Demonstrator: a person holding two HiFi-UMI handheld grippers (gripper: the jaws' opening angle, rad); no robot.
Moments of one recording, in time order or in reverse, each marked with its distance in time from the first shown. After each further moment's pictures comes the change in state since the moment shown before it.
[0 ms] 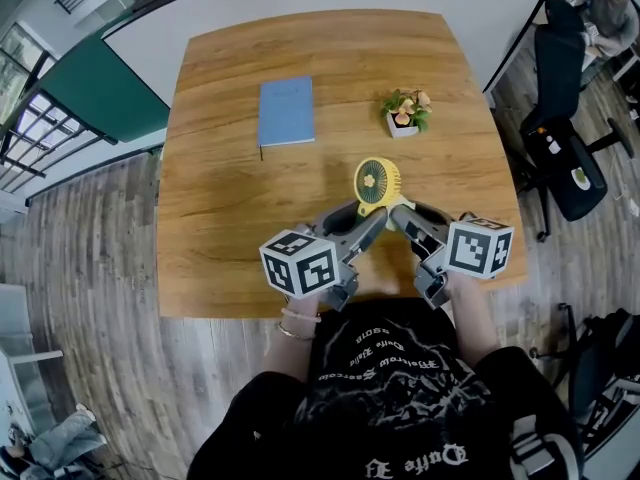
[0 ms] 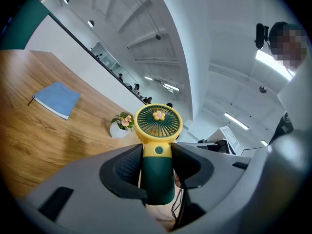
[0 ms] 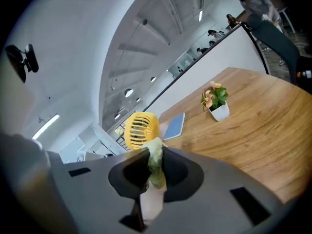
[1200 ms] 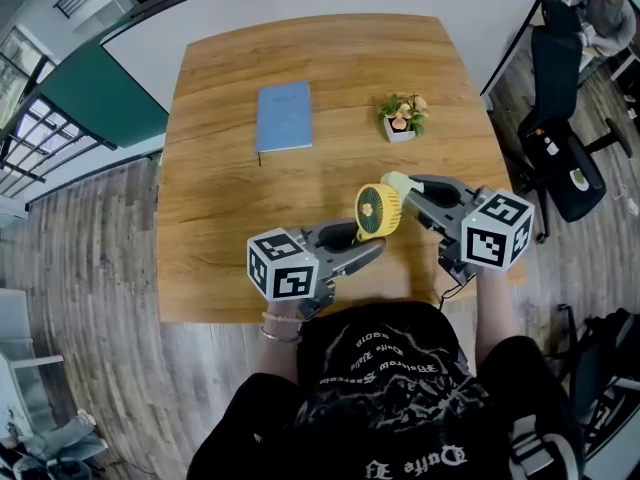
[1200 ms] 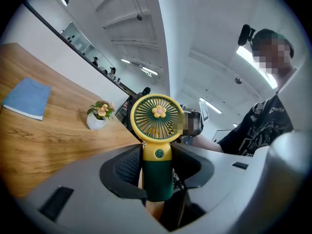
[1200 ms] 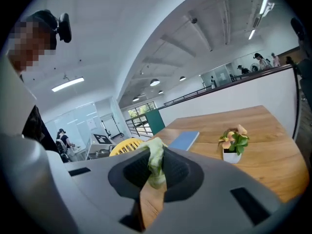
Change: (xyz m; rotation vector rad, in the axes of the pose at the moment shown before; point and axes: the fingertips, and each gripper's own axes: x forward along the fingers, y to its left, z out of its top) left arm -0.016 -0.035 -0.019 0.117 0.215 -0.267; right arm -0.011 0.030 0.049 -0.491 0.064 0.106
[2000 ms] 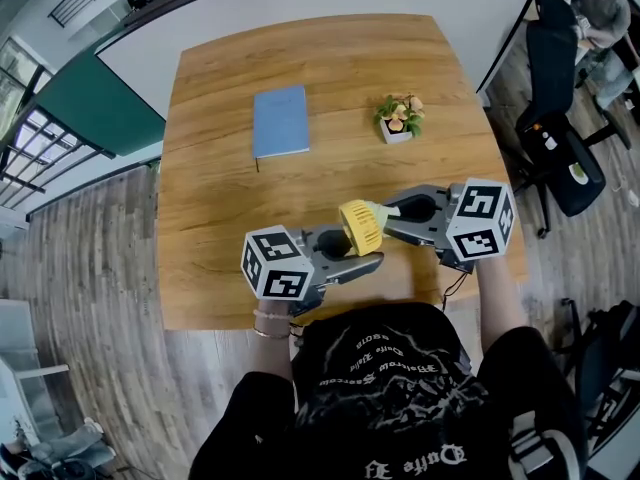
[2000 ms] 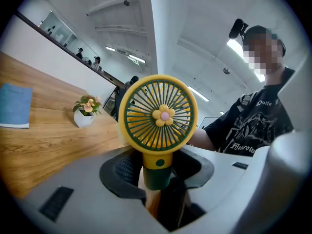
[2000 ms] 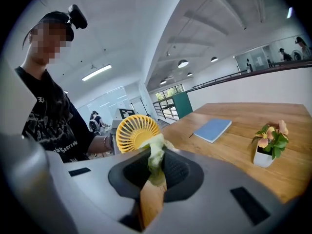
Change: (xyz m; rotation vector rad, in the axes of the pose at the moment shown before) left arm -0.004 -0.015 -0.008 0.083 0.151 -0.138; right arm 0.023 0.042 -0.035 -0.155 0.230 0.332
